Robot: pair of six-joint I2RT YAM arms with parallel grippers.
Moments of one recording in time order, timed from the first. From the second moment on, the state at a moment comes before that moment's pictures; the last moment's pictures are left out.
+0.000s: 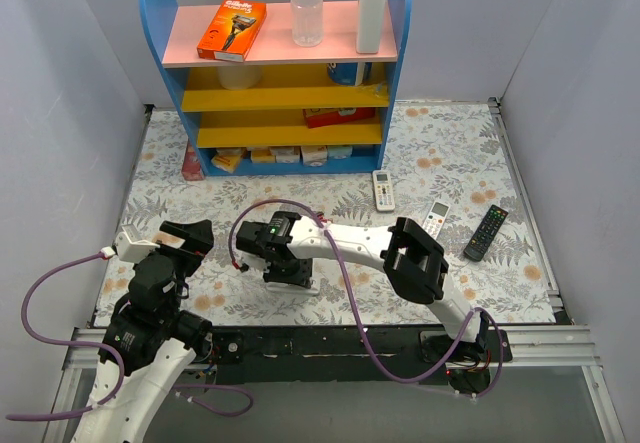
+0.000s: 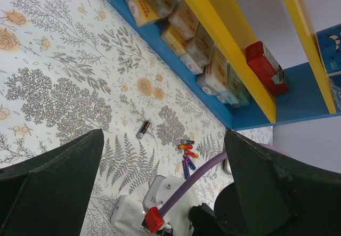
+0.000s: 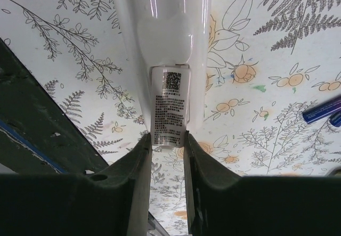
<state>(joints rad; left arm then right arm) -0.41 0.16 0.60 -0.73 -0.52 -1.01 1.27 2.16 1.84 -1.20 0.02 -0.18</state>
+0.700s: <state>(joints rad) -0.41 0.16 0.60 -0.73 -0.51 -1.01 1.28 2.16 1.84 -1.19 0.06 -0.22</state>
